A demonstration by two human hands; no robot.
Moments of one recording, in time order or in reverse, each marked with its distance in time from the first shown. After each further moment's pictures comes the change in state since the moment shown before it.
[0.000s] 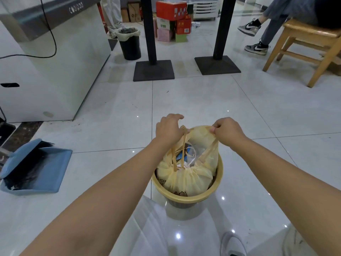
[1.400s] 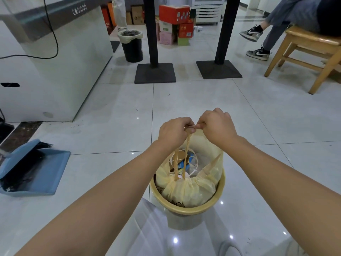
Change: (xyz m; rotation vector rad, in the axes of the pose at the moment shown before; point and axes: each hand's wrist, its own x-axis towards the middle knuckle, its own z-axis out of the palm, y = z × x) left_hand -0.002 0.018 -0.012 -0.065 0.061 0.173; right_hand 0.010 -0.039 0.001 -0.460 0.146 -0.485
